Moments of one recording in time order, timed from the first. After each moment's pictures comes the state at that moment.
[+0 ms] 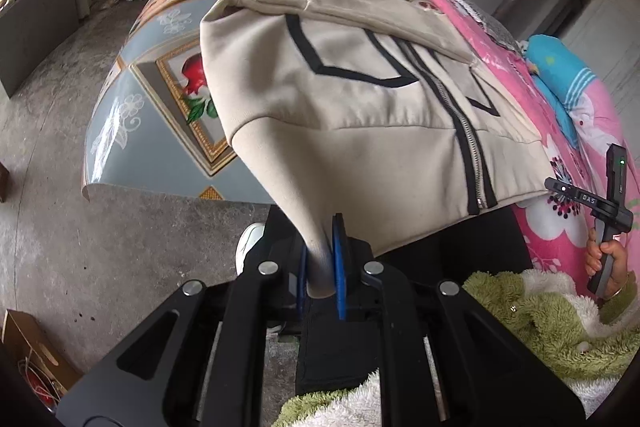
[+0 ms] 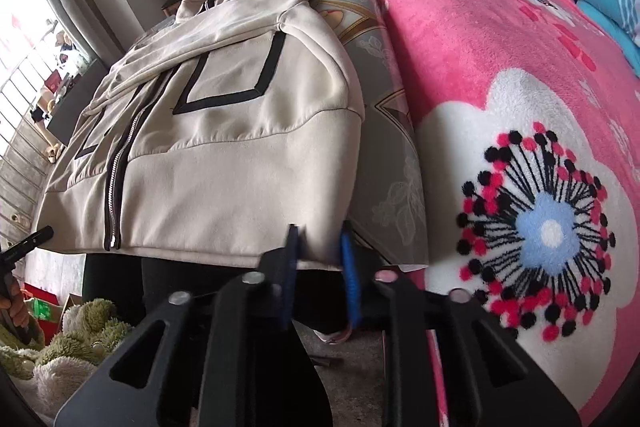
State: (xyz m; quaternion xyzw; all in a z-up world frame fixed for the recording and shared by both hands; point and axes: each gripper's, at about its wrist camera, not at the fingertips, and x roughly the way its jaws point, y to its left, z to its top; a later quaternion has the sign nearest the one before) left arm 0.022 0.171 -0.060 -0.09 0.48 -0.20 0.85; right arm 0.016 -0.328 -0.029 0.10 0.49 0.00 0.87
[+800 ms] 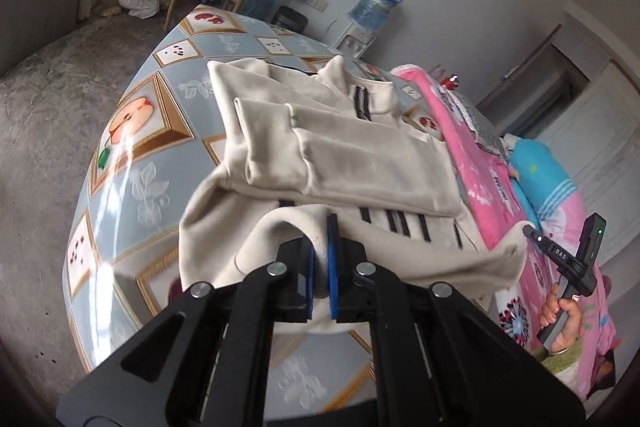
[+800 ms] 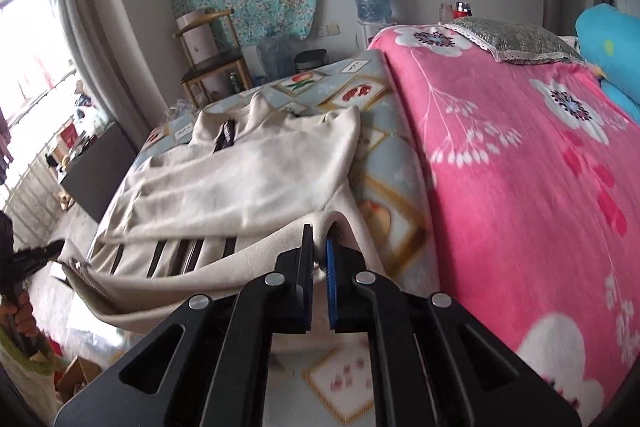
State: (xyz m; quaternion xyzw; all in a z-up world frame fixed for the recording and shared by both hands) left arm 0.183 0.197 0.007 -0.21 0.42 -0.19 0.86; right arm 0.172 -0.326 0.061 0.11 0.37 0.02 0.92
